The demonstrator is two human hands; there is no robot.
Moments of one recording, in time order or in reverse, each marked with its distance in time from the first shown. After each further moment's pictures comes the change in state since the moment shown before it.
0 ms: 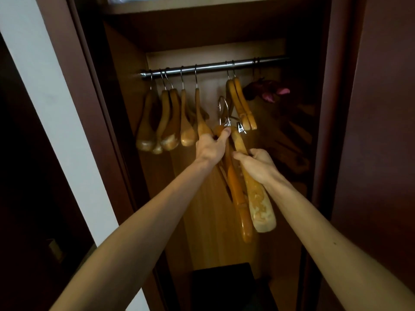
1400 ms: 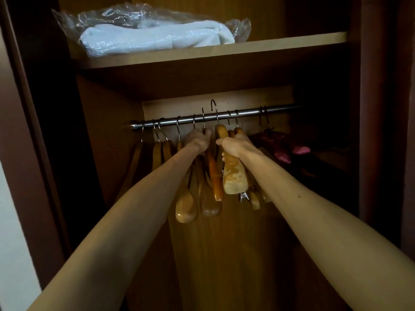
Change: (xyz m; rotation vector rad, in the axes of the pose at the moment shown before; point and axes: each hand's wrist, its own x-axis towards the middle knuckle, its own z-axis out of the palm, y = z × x) left_hand 0.252 0.068 -0.001 0.418 0.049 0.034; right_hand 0.211 -0.141 0.022 -0.095 0.028 -0.029
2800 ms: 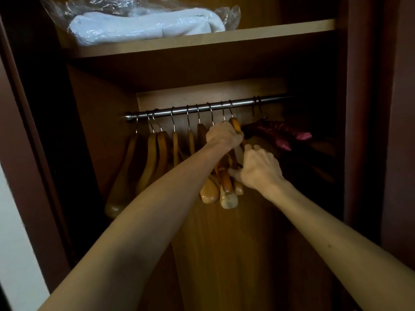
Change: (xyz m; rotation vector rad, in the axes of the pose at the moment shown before) left_hand -0.048 0.052 0.054 0.335 0.015 0.224; right_hand -0.079 0.064 -0.040 -0.836 0.171 -0.285
